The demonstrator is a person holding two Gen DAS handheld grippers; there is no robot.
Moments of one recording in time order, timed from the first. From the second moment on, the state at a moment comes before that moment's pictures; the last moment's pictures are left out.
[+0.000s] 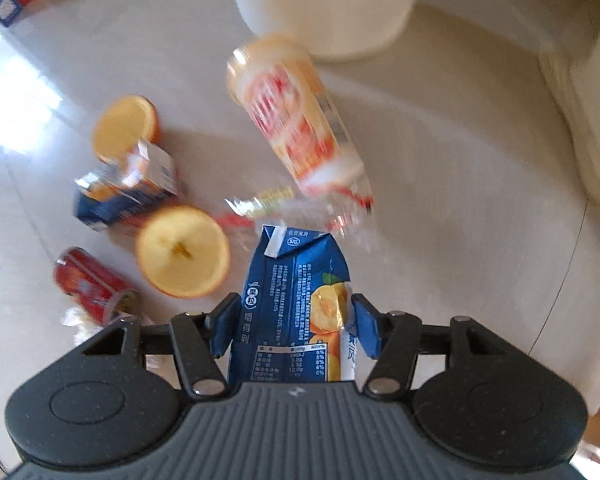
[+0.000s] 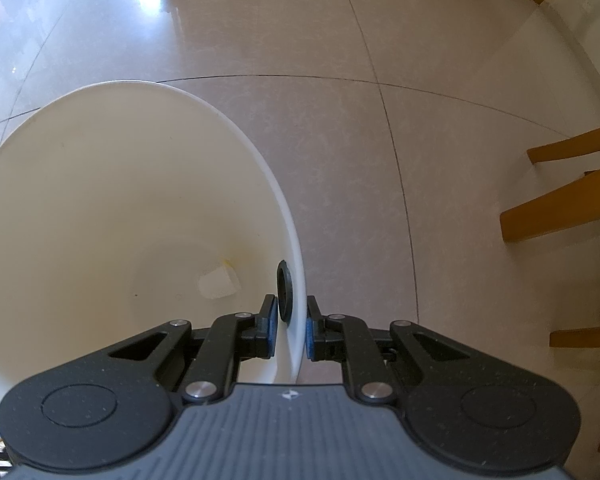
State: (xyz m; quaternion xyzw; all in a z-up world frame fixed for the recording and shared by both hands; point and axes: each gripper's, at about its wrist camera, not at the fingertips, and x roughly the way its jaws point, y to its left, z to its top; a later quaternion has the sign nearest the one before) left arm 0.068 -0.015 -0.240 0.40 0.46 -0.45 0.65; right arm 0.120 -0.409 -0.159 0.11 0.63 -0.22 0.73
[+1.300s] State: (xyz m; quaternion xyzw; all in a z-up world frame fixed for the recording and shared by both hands) left arm 0.128 -0.181 -0.031 0.26 0.36 -0.45 0.77; right arm 0.118 -0.427 -0.157 0.14 0.64 -0.21 0.73
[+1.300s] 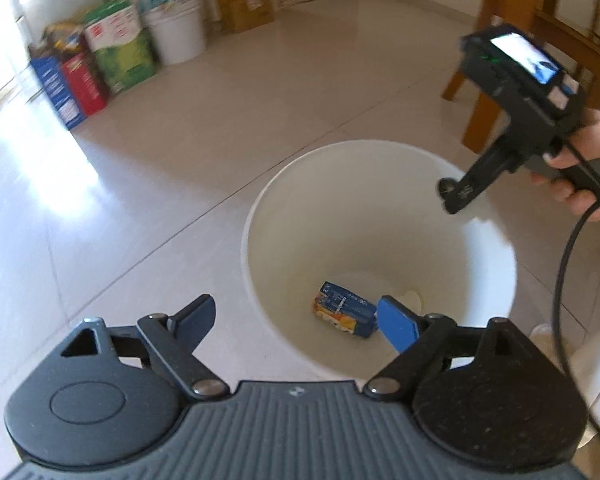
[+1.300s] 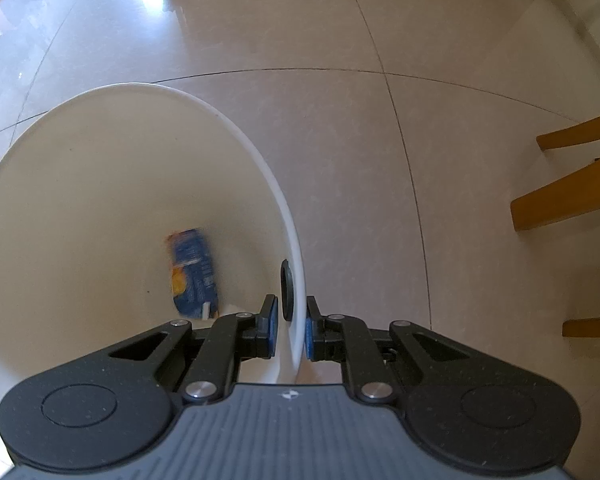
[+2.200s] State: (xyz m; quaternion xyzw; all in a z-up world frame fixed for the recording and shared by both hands) left arm 0.099 -0.135 -0.251 0.20 0.48 -0.34 0.79; right arm 0.120 -0.423 -0.156 0.13 0.64 -0.22 0.73
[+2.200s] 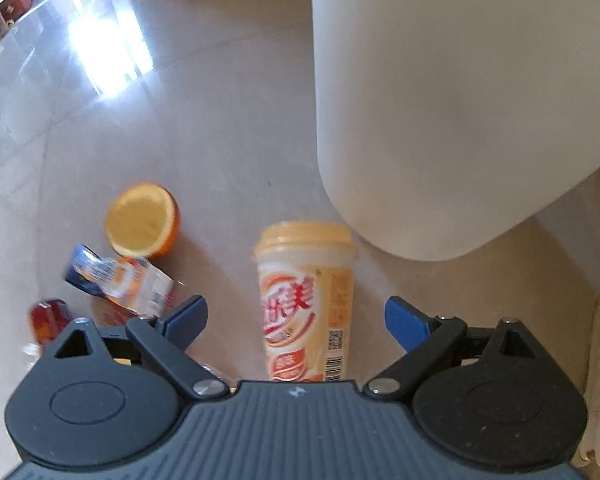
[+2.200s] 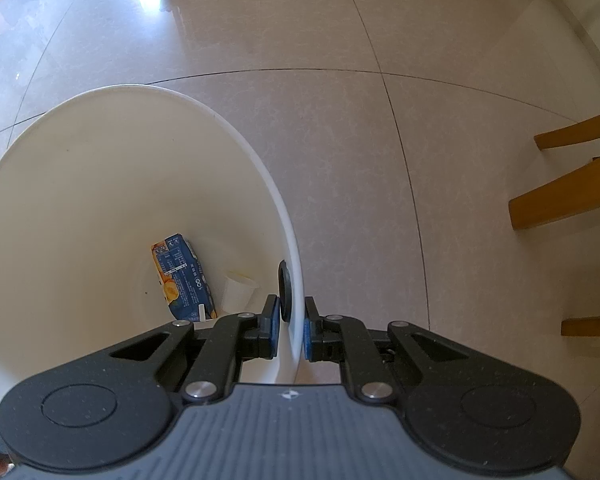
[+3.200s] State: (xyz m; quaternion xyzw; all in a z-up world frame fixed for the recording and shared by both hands) left arm 0.127 -0.160 -0.313 0.17 0.53 -0.31 0.77; right arm 0.120 -0.420 -0.154 0.13 0.64 -0.22 0.73
